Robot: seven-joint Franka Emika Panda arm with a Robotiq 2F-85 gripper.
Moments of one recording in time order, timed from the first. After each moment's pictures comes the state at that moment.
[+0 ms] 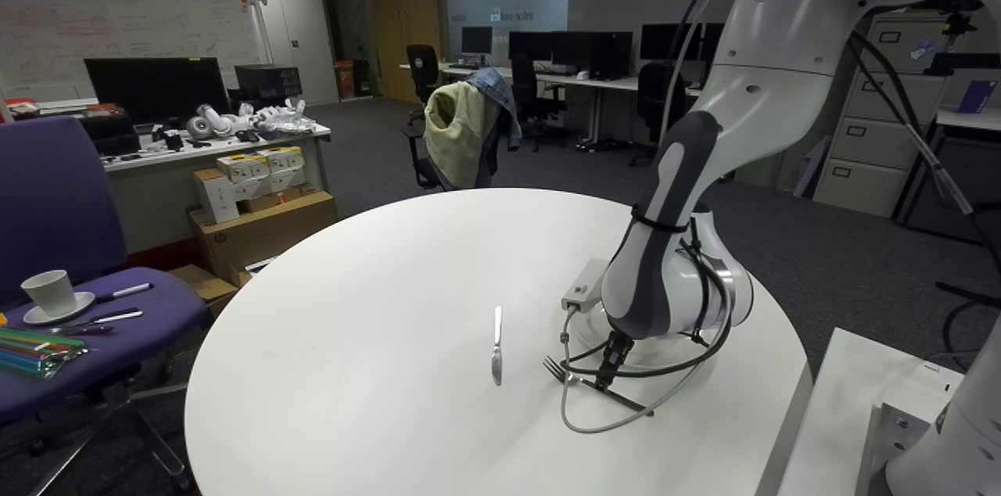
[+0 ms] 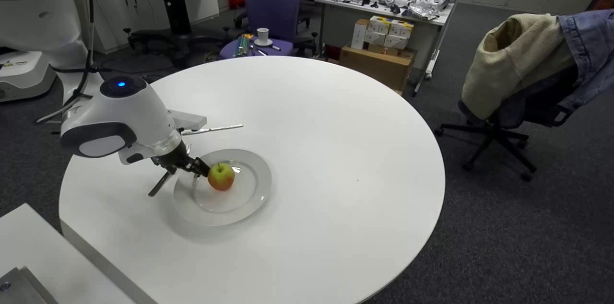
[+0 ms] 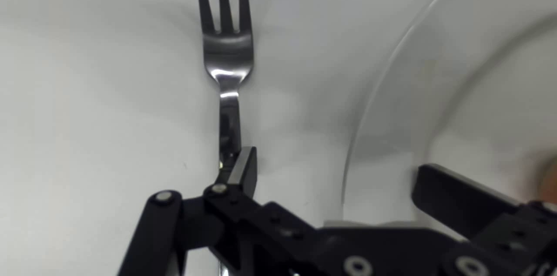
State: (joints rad) arm -0.08 0.46 0.34 -2.64 0.74 3.35 2.33
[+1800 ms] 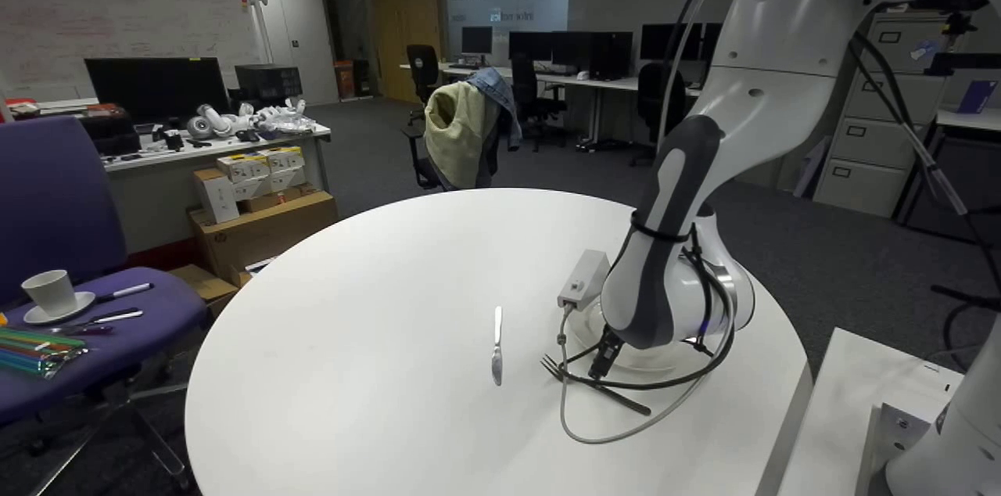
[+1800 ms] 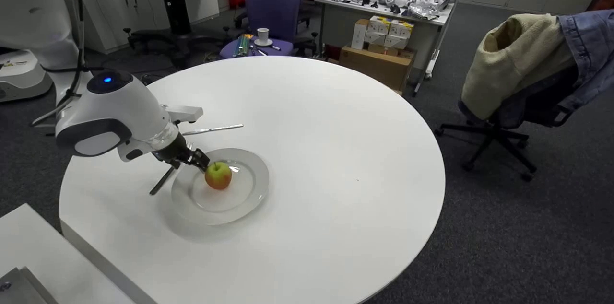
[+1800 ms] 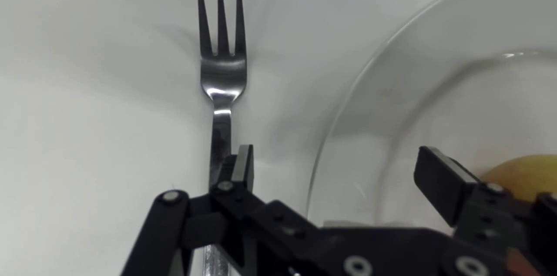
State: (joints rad) arm 0.03 0.44 0.27 -2.65 0.74 3.44 2.33
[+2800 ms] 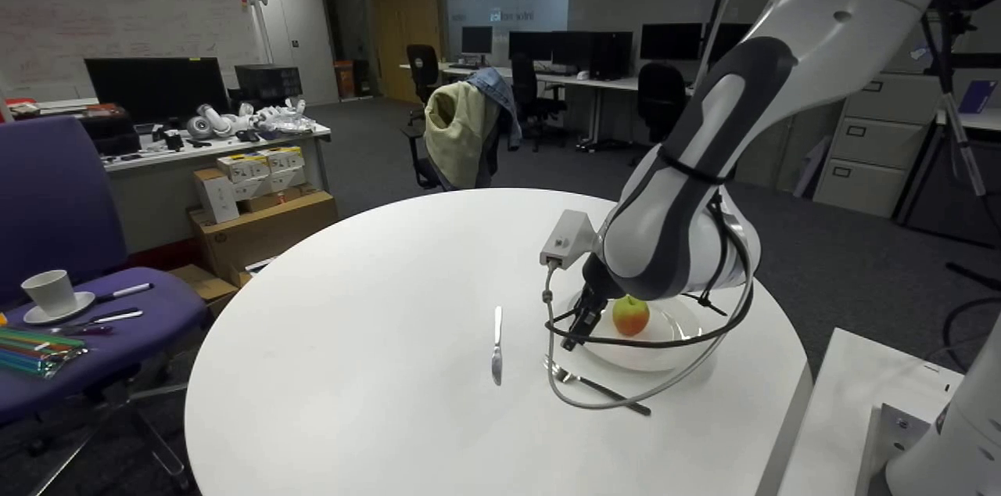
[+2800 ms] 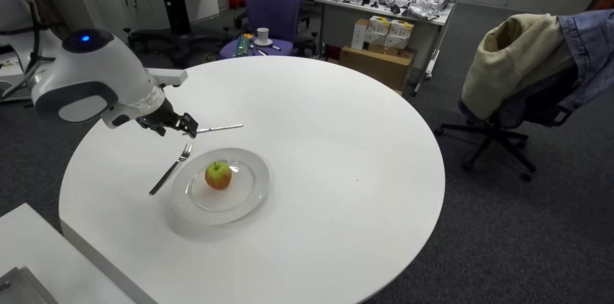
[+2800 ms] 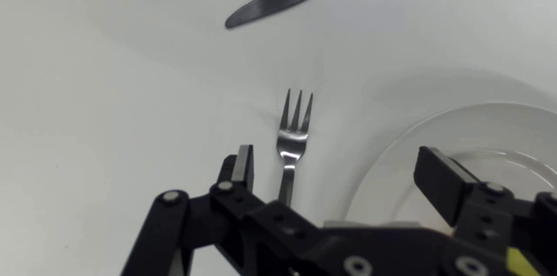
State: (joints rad) arm -0.09 0.21 0.44 -2.68 0.68 3.29 2.34
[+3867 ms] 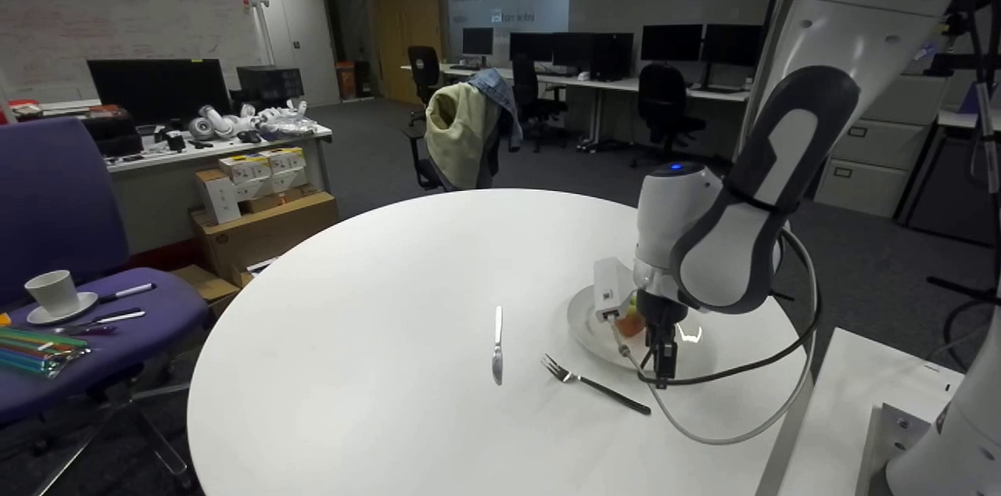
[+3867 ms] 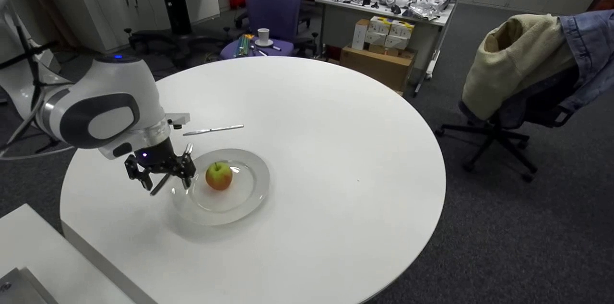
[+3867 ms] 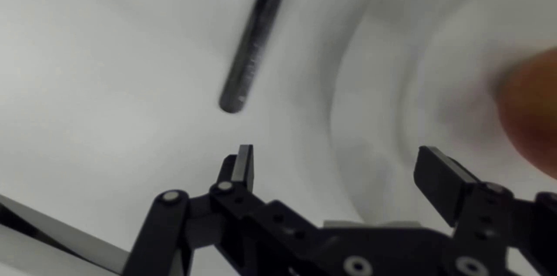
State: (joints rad) arm 0.34 0.16 -0.23 -2.78 0.04 2.91 2.61
